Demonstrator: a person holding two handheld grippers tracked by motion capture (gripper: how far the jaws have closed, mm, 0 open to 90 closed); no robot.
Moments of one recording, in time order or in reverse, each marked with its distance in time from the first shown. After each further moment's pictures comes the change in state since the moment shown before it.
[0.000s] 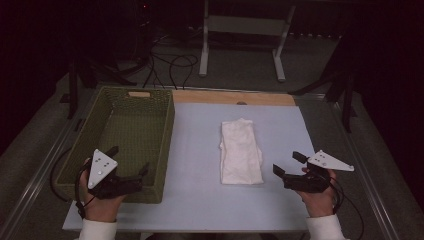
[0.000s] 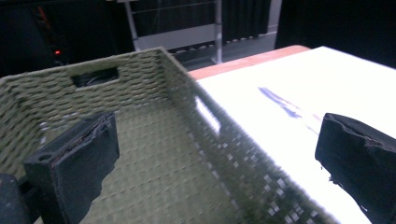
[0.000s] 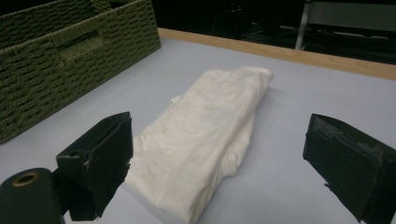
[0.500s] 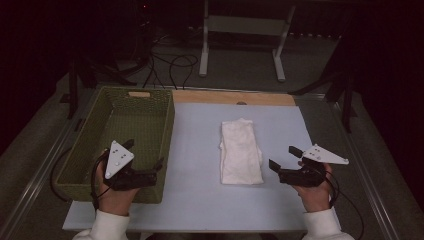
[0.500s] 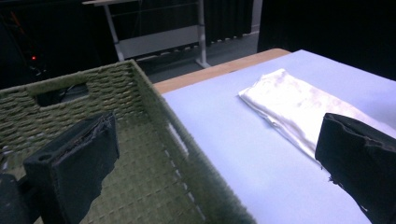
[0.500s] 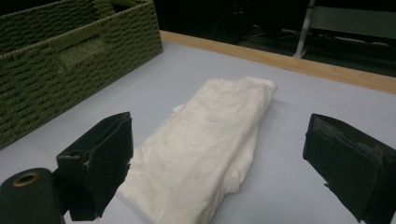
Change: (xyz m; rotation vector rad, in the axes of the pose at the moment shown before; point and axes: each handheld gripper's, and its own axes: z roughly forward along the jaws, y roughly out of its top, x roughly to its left) left arm -0.019 0.020 0.023 0.007 -0.055 0.024; right arm 0.004 0.015 0.010 0.003 0.000 -0.026
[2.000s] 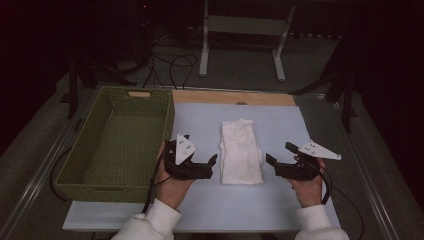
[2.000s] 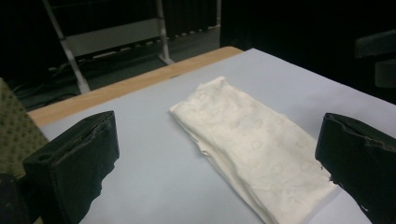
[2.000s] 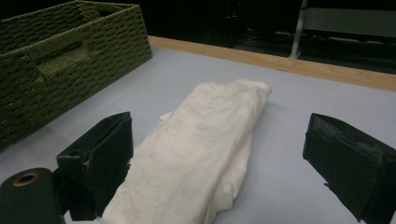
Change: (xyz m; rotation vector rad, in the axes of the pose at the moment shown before) left arm -0.089 0.020 0.092 0.034 -0.131 0.011; right arm -0.011 -0.007 0.024 -0.025 -0.020 0.032
